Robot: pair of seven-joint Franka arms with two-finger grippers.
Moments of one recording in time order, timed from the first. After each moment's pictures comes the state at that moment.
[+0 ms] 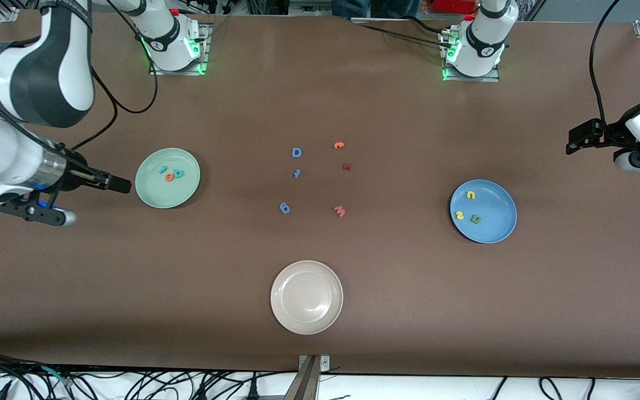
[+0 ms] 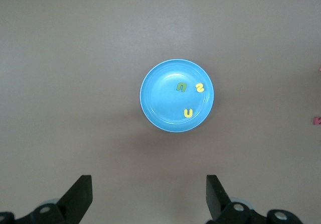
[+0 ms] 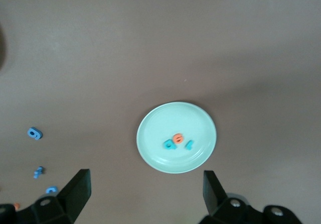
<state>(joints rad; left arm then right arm) -0.09 0.07 0.13 -1.60 -0.01 1.58 0.20 0.76 0.44 -0.86 -1.38 0.34 1.52 0.12</state>
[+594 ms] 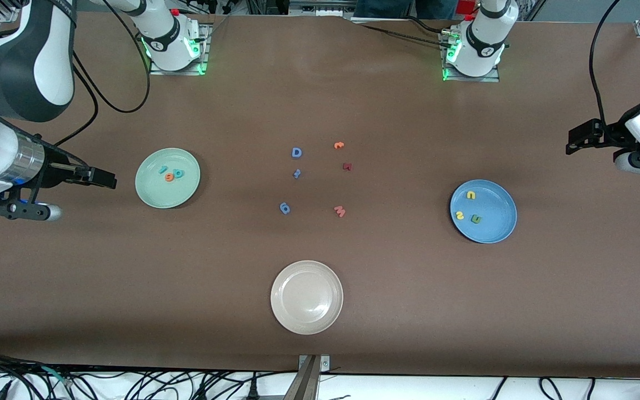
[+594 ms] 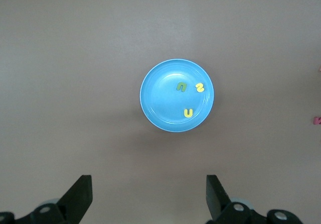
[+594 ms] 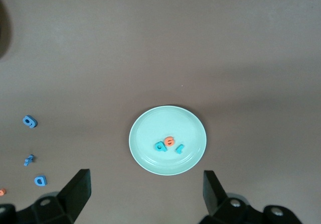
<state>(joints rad) -0.09 0.08 0.13 -1.60 -0.01 1.58 0.20 0.76 0.44 -0.88 -1.38 0.34 1.52 0.02</state>
